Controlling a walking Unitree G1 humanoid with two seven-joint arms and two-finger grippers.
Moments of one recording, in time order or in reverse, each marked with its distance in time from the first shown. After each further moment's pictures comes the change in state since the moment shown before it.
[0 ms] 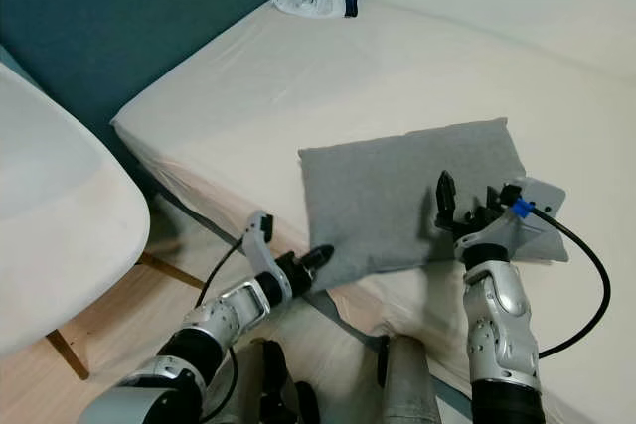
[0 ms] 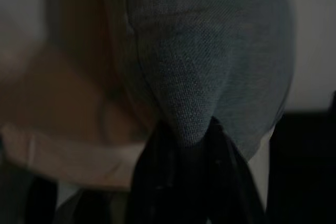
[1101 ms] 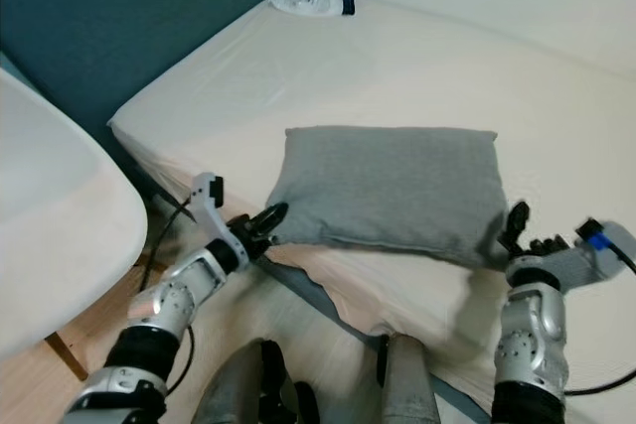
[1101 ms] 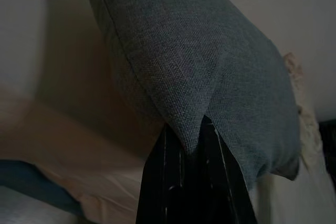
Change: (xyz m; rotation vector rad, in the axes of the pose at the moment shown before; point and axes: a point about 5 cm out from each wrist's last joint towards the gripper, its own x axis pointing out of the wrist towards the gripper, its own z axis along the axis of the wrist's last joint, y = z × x) left arm -0.043 0.009 0.074 0.311 -0.157 0.016; right arm -0.019 -0.080 -0.014 0.192 -0.001 -0.461
